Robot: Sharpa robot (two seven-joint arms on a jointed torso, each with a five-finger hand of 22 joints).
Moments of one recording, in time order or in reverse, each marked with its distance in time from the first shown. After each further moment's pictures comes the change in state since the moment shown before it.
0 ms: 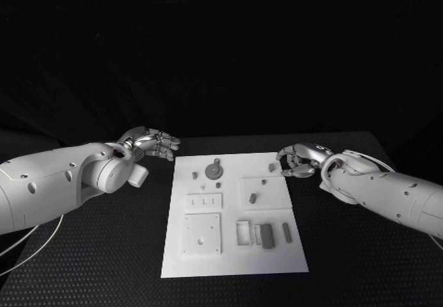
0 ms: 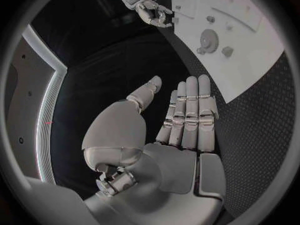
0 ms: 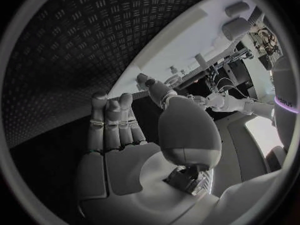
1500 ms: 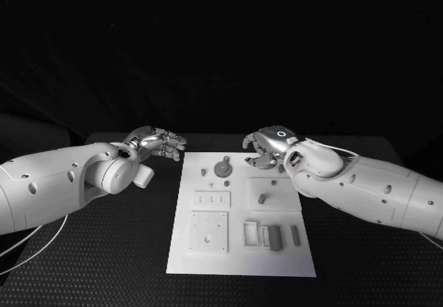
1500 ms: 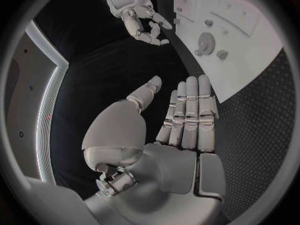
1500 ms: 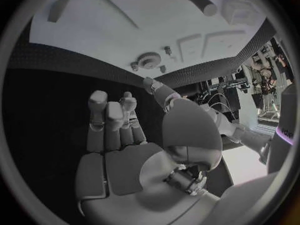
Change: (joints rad) left arm 0.010 -0.021 0.001 0.069 0.003 -0.025 0.000; left_hand 0.000 0.000 0.000 0.000 0.000 0.000 0.000 0.000 -0.002 0.000 0.000 0.000 -0.003 0.000 0.000 0.004 -0.003 -0.008 0.002 -0.002 0.000 -0.002; right arm 0.086 0.066 0.001 0.316 -0.396 -0.075 -0.363; right_hand -0.090 0.004 0.013 0.072 0.000 0.105 0.008 0.014 0.002 0.101 0.020 0.020 0.130 0.124 0.014 0.014 0.042 -0.047 0.110 -0.068 0.035 -0.002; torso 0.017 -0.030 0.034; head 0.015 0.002
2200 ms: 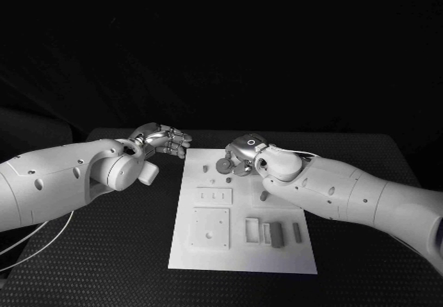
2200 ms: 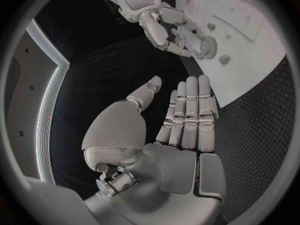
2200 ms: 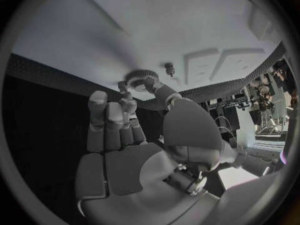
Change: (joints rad) left arm 0.000 0.025 0.000 0.004 0.000 0.000 0.000; left_hand 0.004 -0.004 0.000 0.000 0.000 0.000 0.000 0.003 -0.001 0.000 0.000 0.005 -0.001 0.000 0.000 0.000 -0.002 0.007 0.000 0.000 0.003 -0.001; right arm -0.027 0.252 -0.052 -0.254 -0.134 0.080 -0.036; right_hand -0.015 -0.009 -0.006 0.026 0.000 0.003 -0.003 0.000 0.008 0.004 -0.004 0.047 0.047 0.004 -0.003 0.032 0.016 0.001 0.008 0.007 0.012 0.000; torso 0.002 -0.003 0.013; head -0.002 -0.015
